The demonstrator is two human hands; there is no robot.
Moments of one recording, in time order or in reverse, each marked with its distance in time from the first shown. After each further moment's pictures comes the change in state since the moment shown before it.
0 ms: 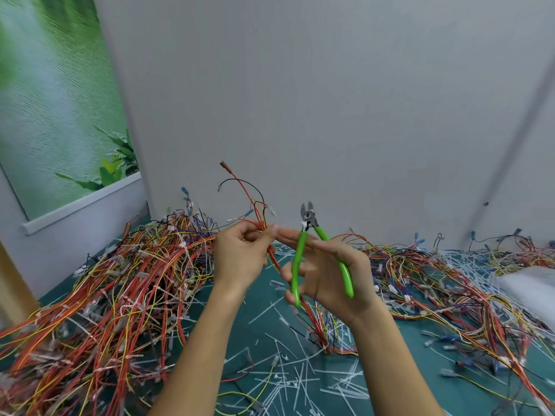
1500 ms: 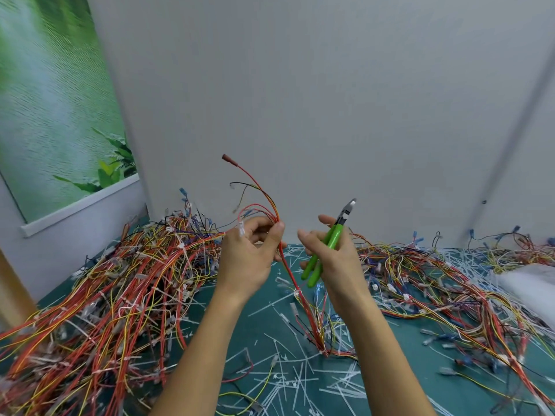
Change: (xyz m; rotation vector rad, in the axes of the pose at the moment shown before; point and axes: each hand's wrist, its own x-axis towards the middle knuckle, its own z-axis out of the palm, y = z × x) left_hand -0.006 0.004 0.004 0.075 -0.119 0.186; right_hand 0.010 0.007 -0.007 -0.466 0.600 -0.315
